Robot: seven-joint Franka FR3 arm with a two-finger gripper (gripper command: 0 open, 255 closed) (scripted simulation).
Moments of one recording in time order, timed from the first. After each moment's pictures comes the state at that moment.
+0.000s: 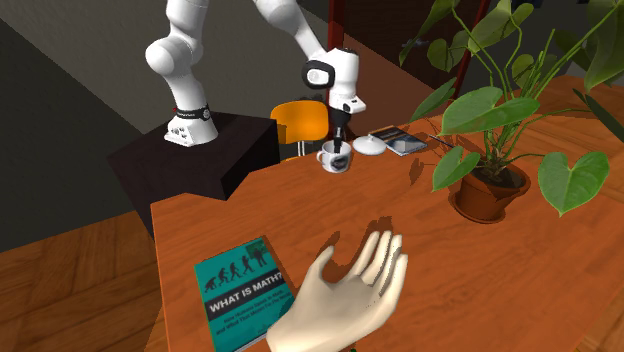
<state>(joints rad) 0.17 0.53 -0.14 -2.01 0.02 2.51 -0.11</state>
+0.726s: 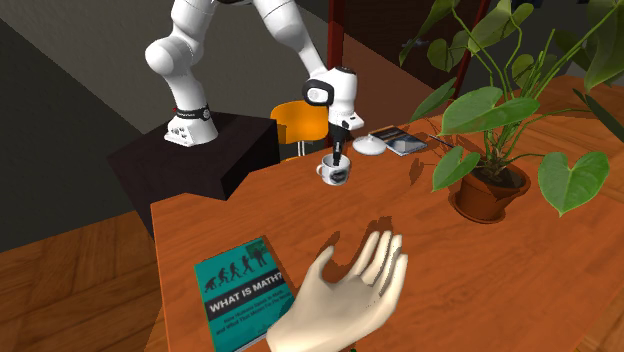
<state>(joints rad) 0.15 0.66 -0.12 -1.98 0.04 2.61 -0.11</state>
